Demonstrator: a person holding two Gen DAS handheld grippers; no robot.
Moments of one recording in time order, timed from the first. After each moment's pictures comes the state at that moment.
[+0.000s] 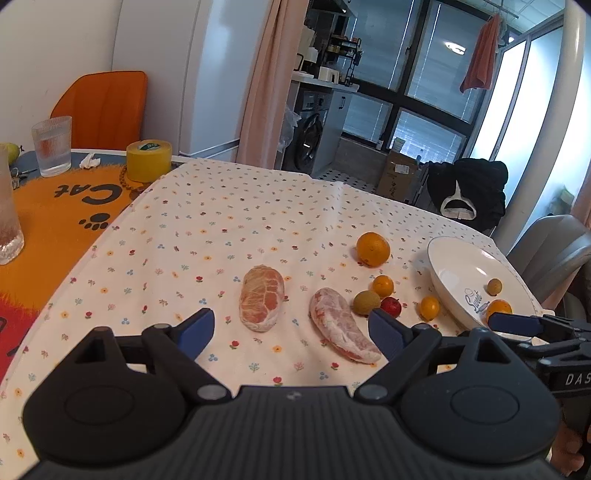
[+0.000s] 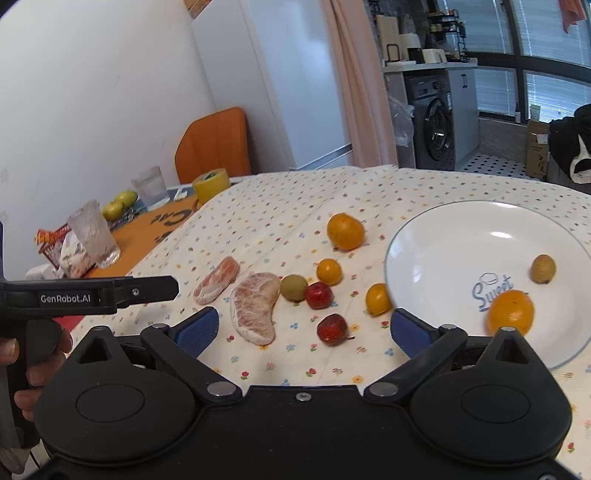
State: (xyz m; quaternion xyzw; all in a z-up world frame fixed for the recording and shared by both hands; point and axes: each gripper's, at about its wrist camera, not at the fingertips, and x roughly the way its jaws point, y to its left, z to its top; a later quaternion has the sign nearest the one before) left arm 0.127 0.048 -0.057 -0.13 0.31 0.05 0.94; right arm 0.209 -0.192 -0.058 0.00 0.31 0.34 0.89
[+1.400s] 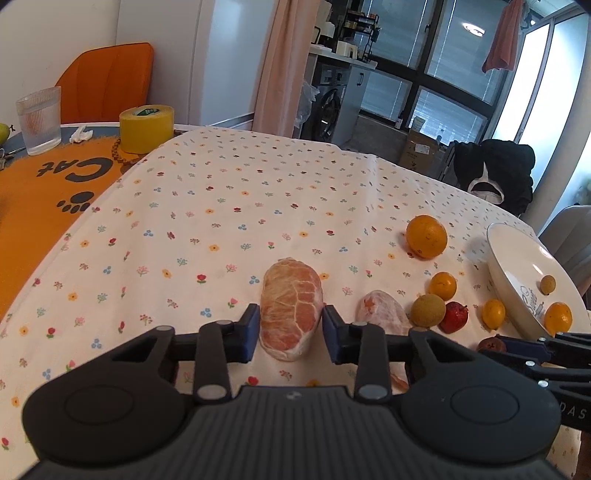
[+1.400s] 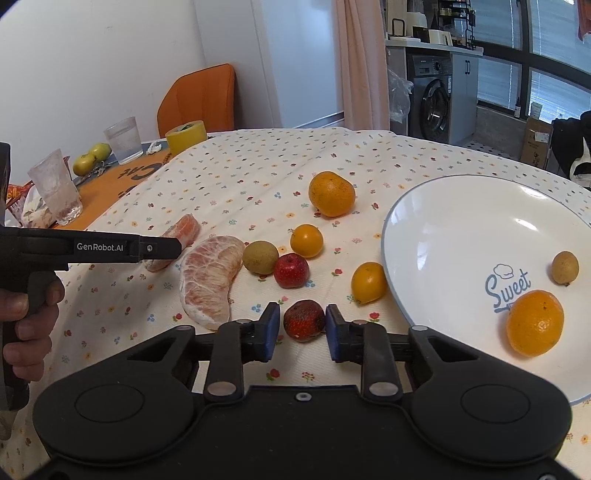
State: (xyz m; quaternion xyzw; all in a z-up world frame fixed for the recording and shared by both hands) left arm 0.186 0.065 -0.099 -0.12 0.34 0.08 0.93; right arm 0.238 -0.170 -0.092 -0.07 0.34 0.32 0.88
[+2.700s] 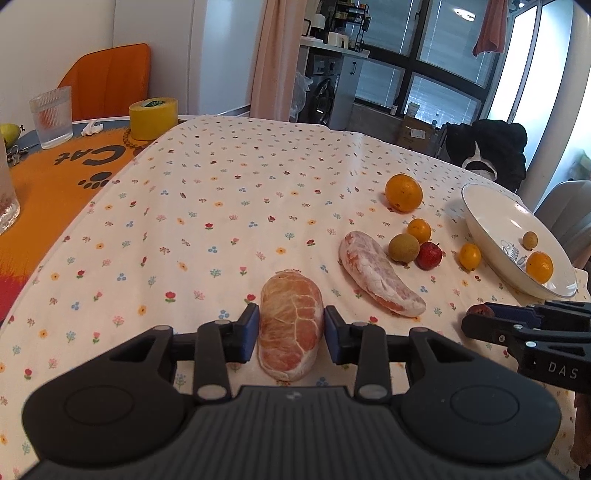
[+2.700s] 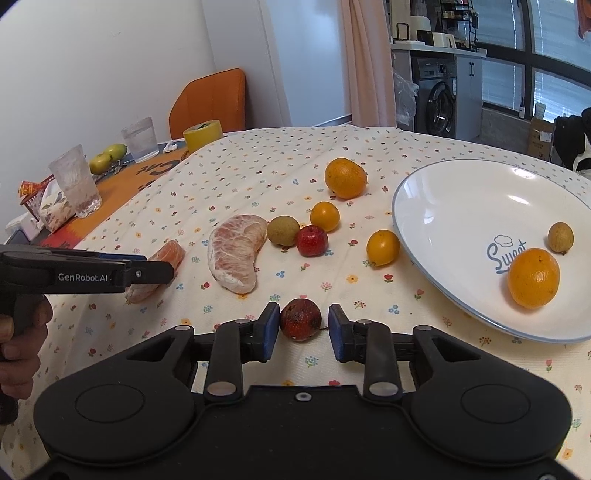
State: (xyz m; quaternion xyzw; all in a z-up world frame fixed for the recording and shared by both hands) left arm 0.138 0.045 -0.100 -0.10 0.36 0.07 0.93; right arm 0.207 -0.180 -0.096 -0.06 0.33 0.33 0.88
